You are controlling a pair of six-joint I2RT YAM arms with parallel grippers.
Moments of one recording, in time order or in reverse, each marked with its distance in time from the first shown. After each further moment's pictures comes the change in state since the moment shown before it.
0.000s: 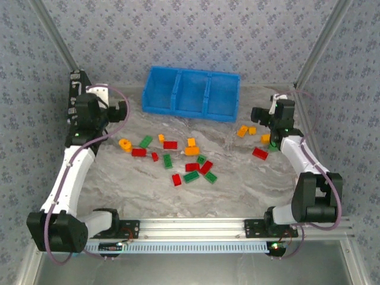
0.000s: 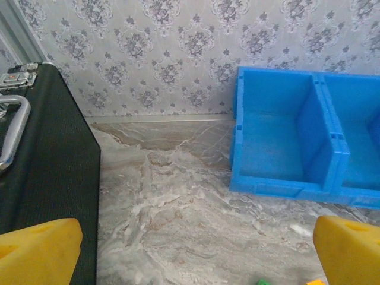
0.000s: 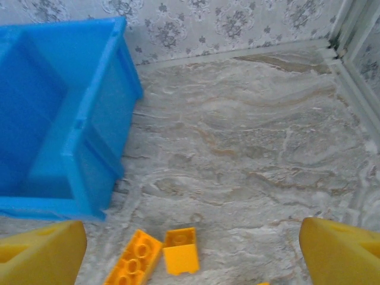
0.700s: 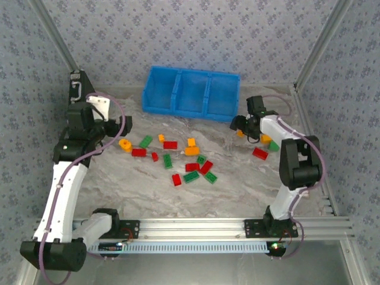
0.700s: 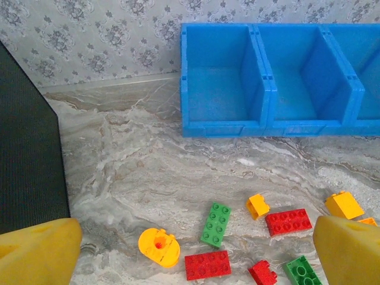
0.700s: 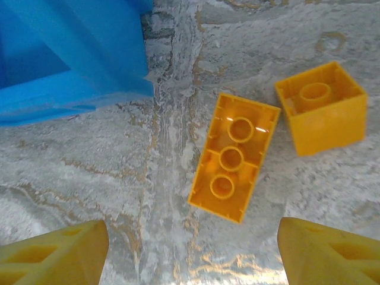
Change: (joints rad) left arm -0.013 -0.159 0.040 -0.314 0.146 0.050; right arm 0.172 0.407 0.287 -0.417 -0.069 0.367
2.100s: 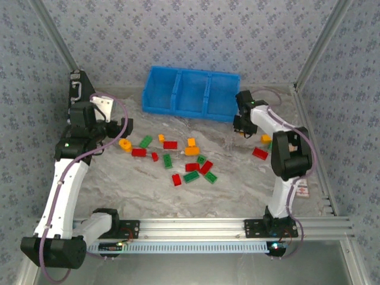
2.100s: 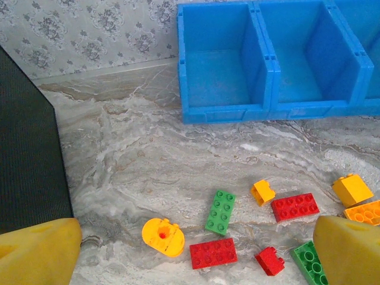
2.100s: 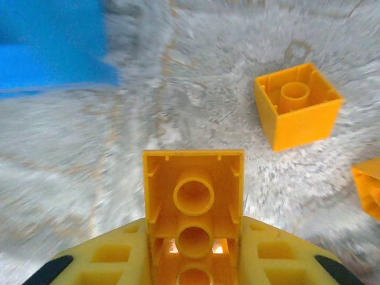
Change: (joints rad) left arm -0.003 0.030 0.000 -0.025 0.000 0.045; right arm 0.078 0.071 0.214 -0.282 0.195 -0.113
